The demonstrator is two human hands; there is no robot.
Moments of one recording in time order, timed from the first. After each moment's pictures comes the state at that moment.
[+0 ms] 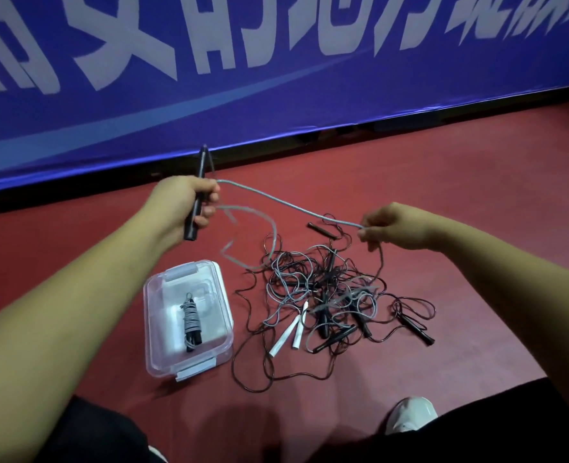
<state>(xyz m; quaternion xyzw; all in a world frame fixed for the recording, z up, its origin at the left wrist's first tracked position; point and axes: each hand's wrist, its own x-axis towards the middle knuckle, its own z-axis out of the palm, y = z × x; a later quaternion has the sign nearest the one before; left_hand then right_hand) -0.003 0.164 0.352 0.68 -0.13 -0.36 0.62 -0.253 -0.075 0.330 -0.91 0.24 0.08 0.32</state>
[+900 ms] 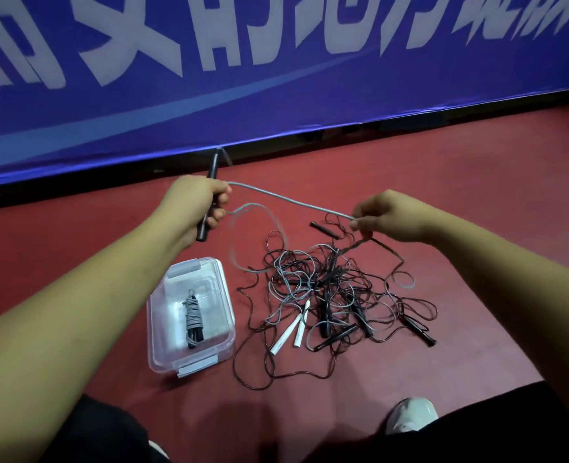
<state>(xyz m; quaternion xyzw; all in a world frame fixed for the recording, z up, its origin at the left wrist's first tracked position) -0.013 0.159 0.351 0.72 -0.13 -0.31 0.60 -0.236 -0.062 0.344 -0.92 0.23 0.03 0.31</state>
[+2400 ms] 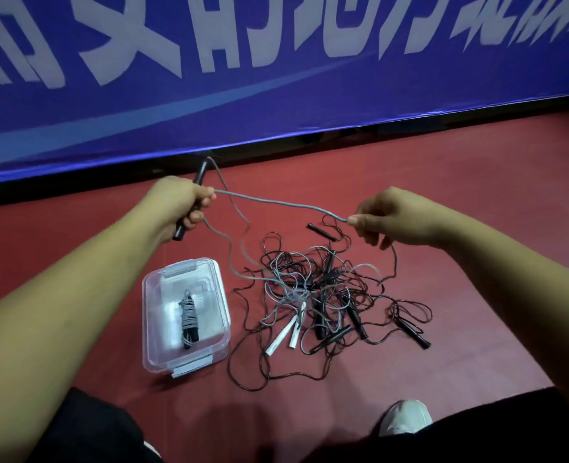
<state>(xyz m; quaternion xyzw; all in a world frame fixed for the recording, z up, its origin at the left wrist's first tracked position) 0.015 0.167 0.344 0.76 -0.13 -0.32 0.54 -0.250 -0.051 0.365 -0.91 0.20 0.02 0.36</state>
